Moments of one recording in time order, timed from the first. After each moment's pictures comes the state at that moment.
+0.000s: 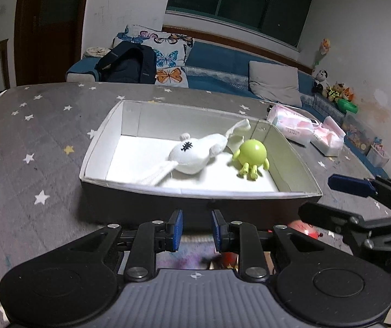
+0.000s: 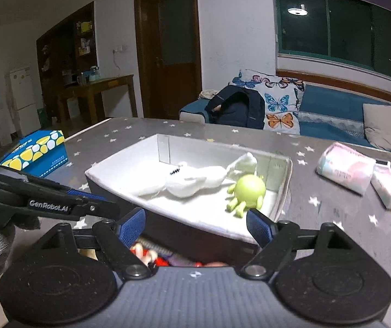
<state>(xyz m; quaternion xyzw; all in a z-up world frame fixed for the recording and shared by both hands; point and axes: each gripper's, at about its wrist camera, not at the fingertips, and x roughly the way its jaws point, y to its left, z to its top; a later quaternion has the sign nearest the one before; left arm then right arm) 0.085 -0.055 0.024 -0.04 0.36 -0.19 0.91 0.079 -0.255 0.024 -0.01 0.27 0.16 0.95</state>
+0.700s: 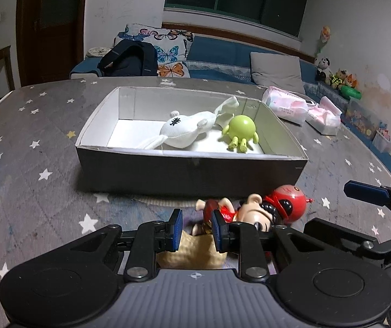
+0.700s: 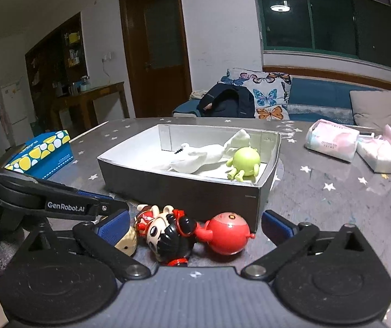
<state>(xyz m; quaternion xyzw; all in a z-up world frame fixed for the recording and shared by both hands) 0.042 -0.073 0.015 0.00 0.36 -0.18 0.91 0.025 -0.262 0.006 0.02 0.26 0.14 0.95</state>
